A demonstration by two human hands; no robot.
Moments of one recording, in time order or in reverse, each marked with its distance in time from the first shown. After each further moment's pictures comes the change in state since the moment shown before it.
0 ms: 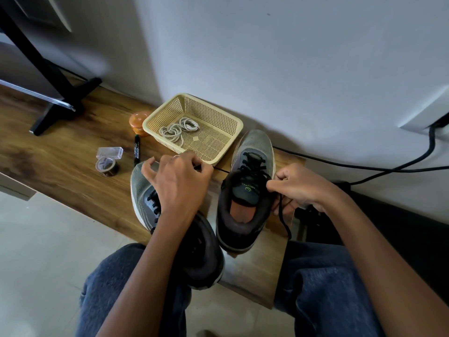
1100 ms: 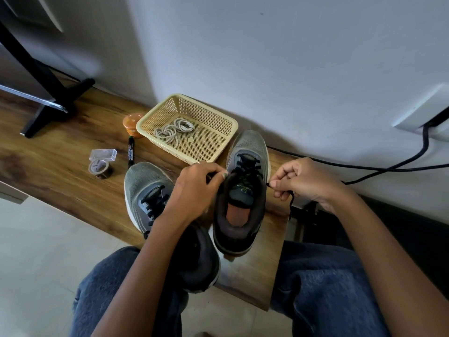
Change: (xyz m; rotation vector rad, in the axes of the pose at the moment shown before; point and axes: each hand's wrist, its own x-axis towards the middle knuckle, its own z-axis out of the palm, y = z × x) left_hand 0.000 0.006 0.004 -0.366 -0.430 0.221; right_hand 0.005 0.016 -0.015 0.102 0.116 -0.147
